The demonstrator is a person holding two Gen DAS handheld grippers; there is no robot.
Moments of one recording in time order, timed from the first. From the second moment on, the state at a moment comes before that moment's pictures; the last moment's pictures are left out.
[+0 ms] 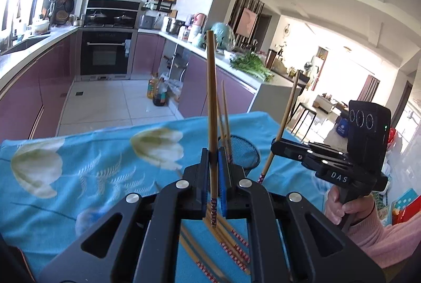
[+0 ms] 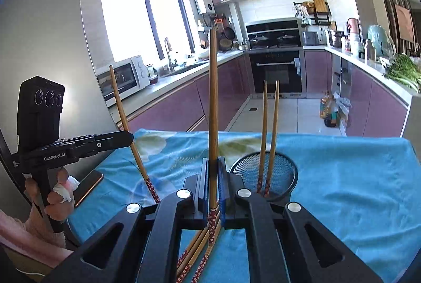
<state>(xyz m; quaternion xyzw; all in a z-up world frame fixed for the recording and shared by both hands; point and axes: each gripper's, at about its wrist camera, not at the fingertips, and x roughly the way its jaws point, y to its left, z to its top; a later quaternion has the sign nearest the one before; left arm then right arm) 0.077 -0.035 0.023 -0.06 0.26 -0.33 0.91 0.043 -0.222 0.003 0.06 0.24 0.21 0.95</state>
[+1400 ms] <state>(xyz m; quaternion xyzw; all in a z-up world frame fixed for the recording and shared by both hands) 0.166 -0.151 -0.007 0.04 0.34 -0.34 0.87 0.127 -0.244 -0.032 0.02 0.32 0.14 0.94</state>
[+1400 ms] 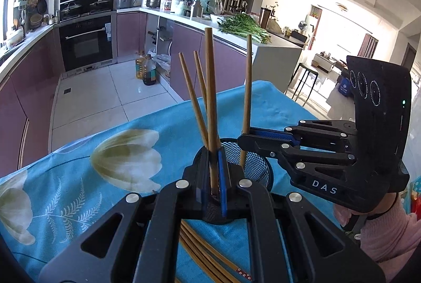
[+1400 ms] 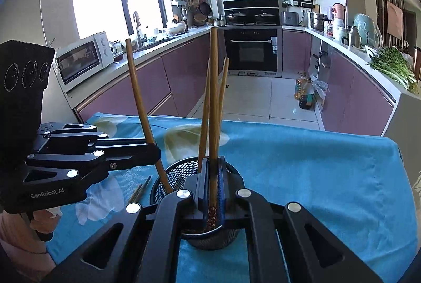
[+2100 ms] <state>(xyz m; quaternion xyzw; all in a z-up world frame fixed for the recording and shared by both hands) 0.124 -0.080 -0.011 0.01 0.28 -0.23 0.93 0.077 -0.225 -0.020 0.02 0.27 0.19 0.94</state>
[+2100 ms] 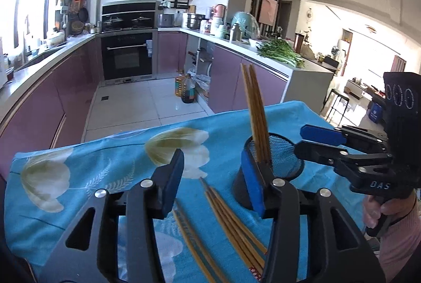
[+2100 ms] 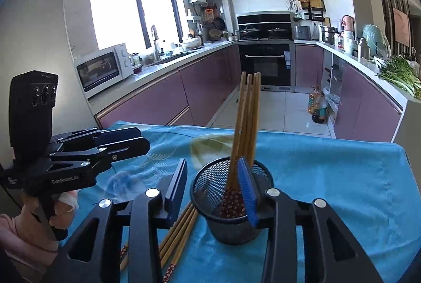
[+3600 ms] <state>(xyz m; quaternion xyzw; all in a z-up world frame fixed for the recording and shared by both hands) 0.104 -0.063 -0.134 0.08 0.44 -0.18 0.88 0.081 -0.175 -0.121 -0.03 0.42 0.16 0.89</state>
